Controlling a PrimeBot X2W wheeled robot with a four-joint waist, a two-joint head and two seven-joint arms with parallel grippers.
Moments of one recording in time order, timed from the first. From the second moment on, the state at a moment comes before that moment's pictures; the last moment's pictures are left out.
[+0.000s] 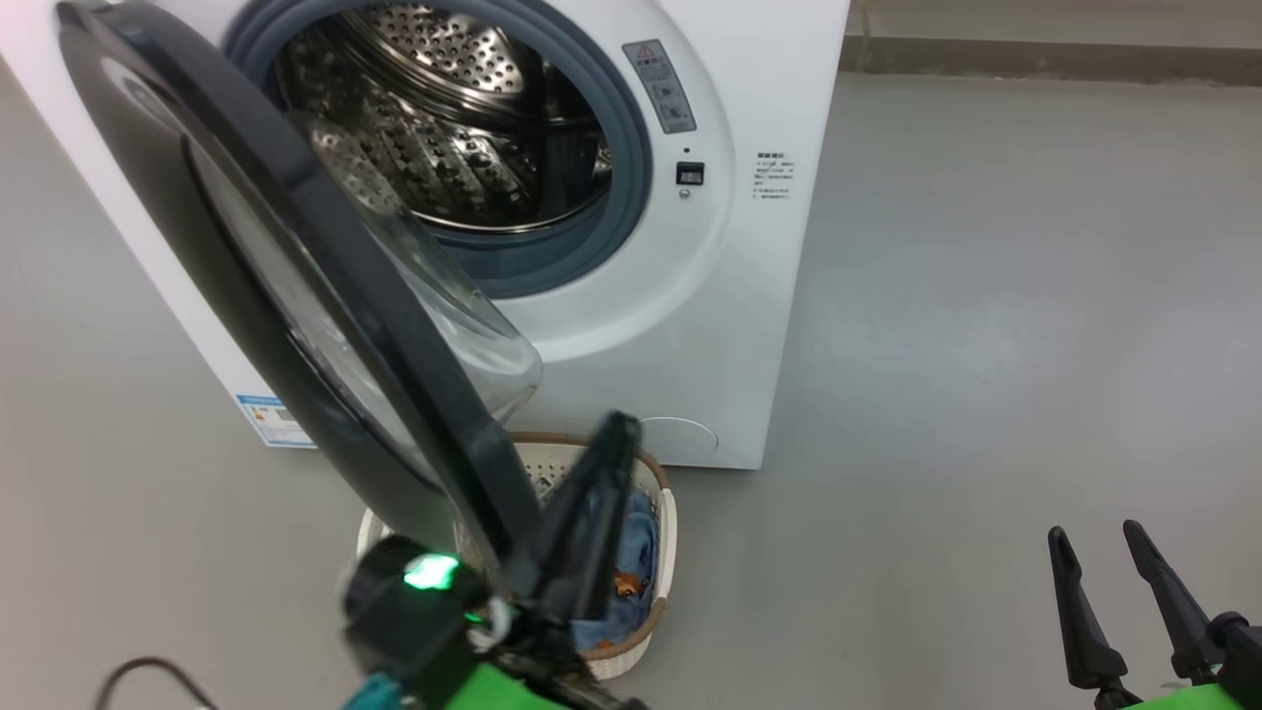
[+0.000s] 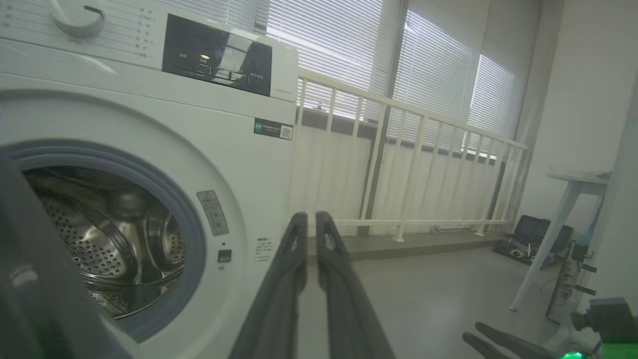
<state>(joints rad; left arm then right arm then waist) -0.12 0.05 -0.48 -0.25 -0.35 -0.05 -0.10 0.15 -0.19 -0.03 0.09 0.31 0.13 -0.25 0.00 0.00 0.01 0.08</state>
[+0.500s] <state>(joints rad) -0.23 0.05 -0.58 0.21 -0.52 0.02 -0.21 0.15 -0.18 -0.03 0.10 0.31 0.13 -0.25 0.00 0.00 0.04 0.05</state>
